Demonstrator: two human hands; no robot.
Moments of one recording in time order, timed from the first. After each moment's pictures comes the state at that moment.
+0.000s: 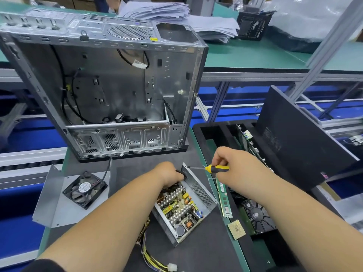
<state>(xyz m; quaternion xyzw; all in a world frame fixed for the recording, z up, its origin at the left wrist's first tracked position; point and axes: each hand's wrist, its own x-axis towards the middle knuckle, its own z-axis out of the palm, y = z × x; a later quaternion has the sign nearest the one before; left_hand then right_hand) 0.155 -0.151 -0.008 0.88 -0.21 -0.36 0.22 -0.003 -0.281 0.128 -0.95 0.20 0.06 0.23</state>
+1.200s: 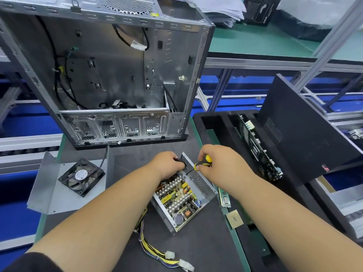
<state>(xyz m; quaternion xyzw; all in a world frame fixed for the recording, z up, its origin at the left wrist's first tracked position) 0.152 -0.149 -0.021 0.87 -0.23 -0.32 0.29 0.015 -0.265 0.084 -0.98 0.15 0.00 0.16</state>
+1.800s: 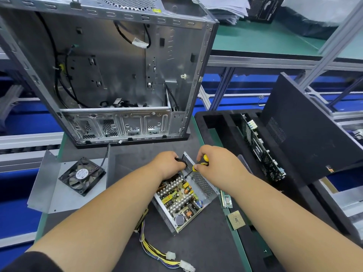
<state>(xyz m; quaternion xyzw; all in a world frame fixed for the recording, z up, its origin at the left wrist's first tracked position) 0.153 -0.150 -0.022 0.88 -0.22 -0.32 0.27 0.028 -0.268 0.063 -0.97 0.16 0.02 0.18</state>
